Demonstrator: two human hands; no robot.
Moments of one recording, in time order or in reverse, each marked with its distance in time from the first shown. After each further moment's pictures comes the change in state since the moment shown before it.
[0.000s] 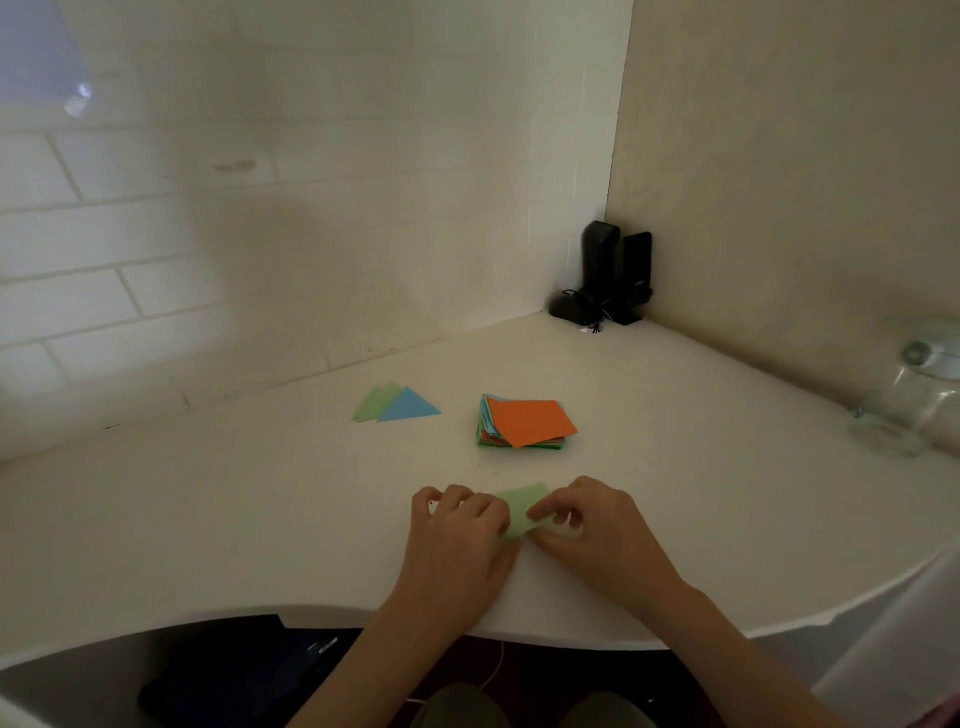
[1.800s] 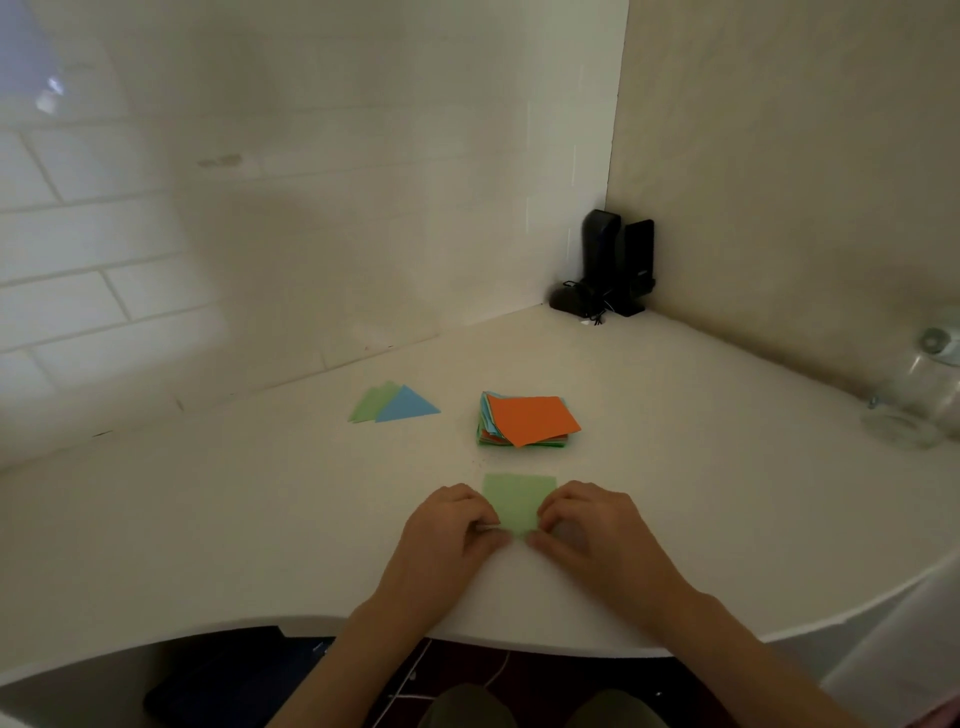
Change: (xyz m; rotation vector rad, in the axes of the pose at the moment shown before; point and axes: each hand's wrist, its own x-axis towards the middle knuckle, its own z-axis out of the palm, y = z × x) left_hand 0.009 -0.026 0.008 -0.497 -0.059 -0.093; right_hand 0.006 0.029 0.019 -0.058 0.015 -0.164
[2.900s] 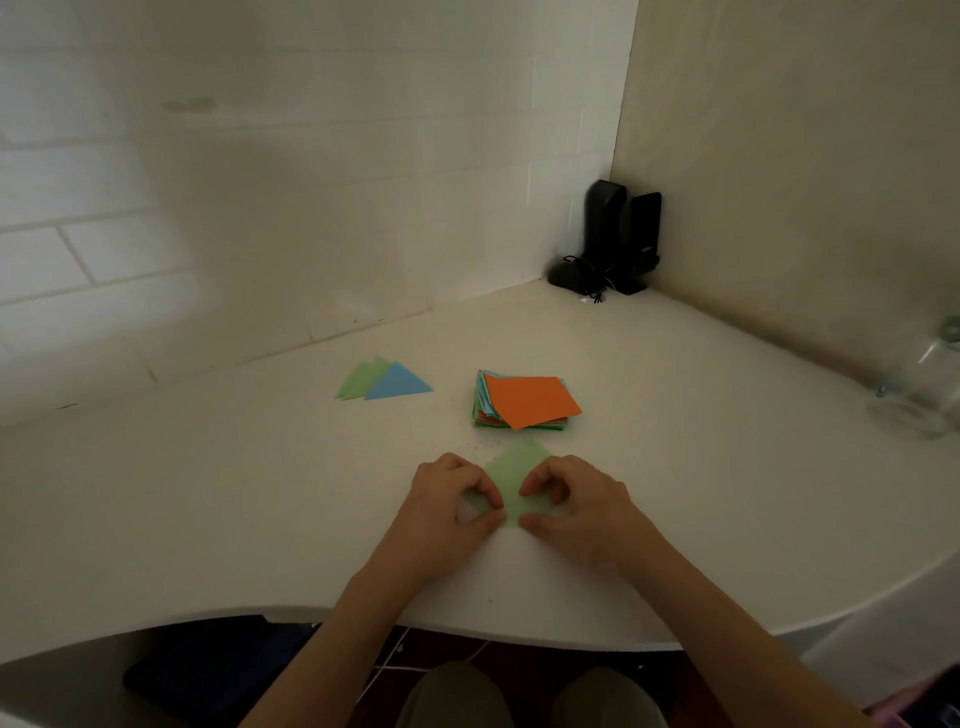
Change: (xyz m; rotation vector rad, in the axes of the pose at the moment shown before) left_hand 0.015 -0.008 0.004 -0.086 -0.129 -0.158; right_hand 0.024 -0.014 -0.003 0.118 -0.216 0.300
